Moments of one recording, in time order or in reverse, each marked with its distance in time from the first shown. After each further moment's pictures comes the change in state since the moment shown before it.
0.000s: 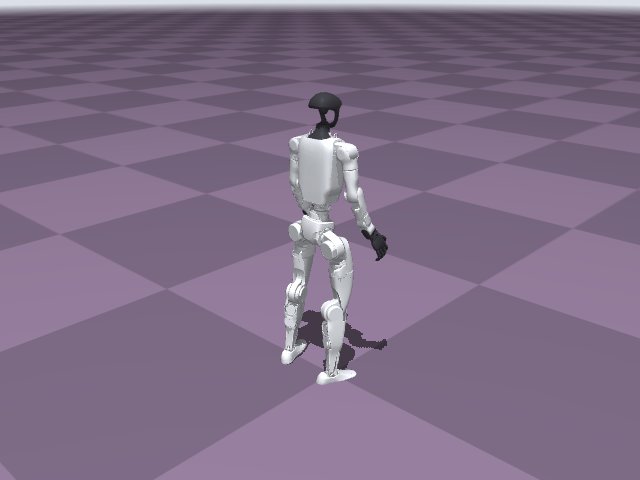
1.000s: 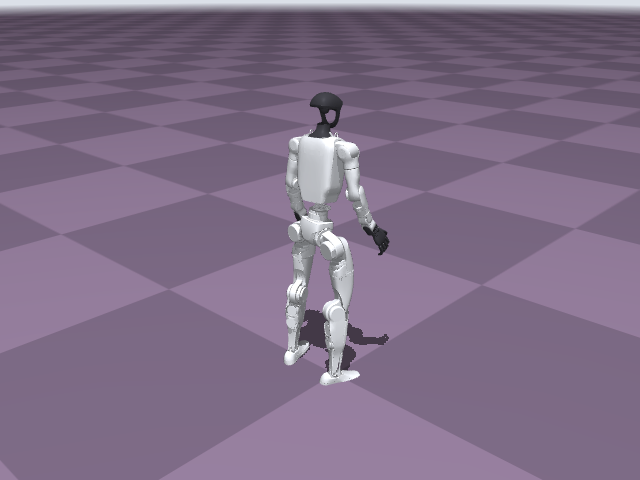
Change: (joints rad) left arm 0.022 0.058 0.053 0.015 -0.038 0.006 0.010; right arm -0.080 0.016 0.029 -0.061 0.019 -0.011 -0.032; waist 0.028 -0.021 0.072; left_leg -0.010 -0.015 0.010 -0.020 0.024 0.002; right_leg -0.033 -0.012 0.017 0.018 0.021 -0.018
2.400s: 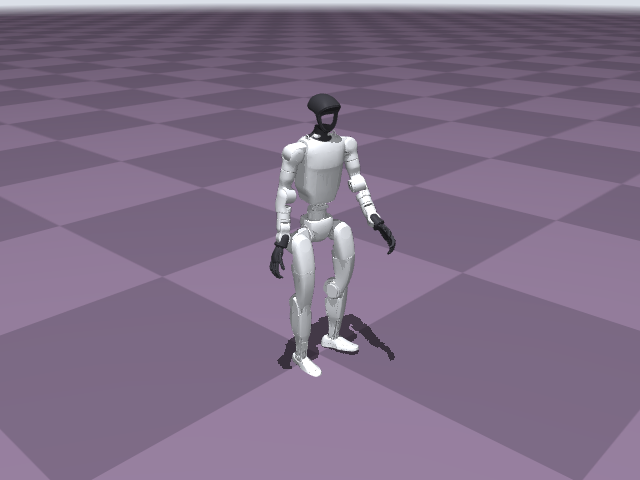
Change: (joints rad) left arm -0.227 -0.071 -0.101 -0.149 0.143 -0.025 -0.015; right arm 0.186 -0.006 -0.176 0.222 0.117 0.020 -0.049; waist -0.134 0.070 -0.035; left_leg -0.007 0.077 0.014 0.035 0.008 -0.039; right_leg 0.015 0.203 0.209 -0.045 0.044 0.023
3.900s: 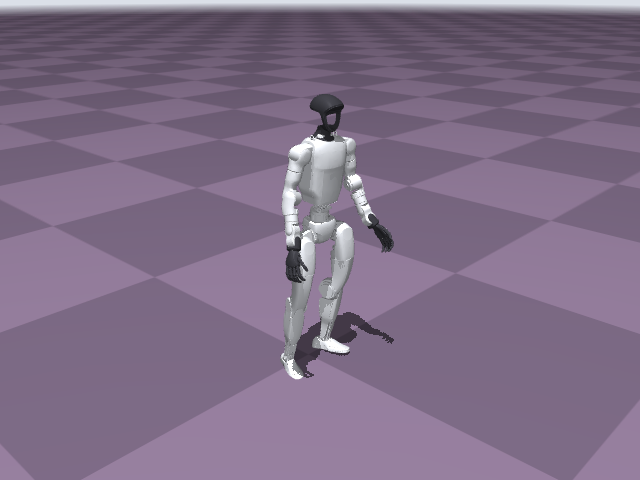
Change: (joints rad) left arm 0.220 0.040 0.120 0.118 -0.073 0.039 0.007; right arm -0.021 -0.093 0.096 -0.118 -0.157 -0.003 0.088; waist 0.094 -0.035 -0.061; left_leg 0.018 -0.091 -0.052 -0.020 -0.042 0.021; right_leg 0.041 -0.164 -0.254 0.045 -0.104 -0.022
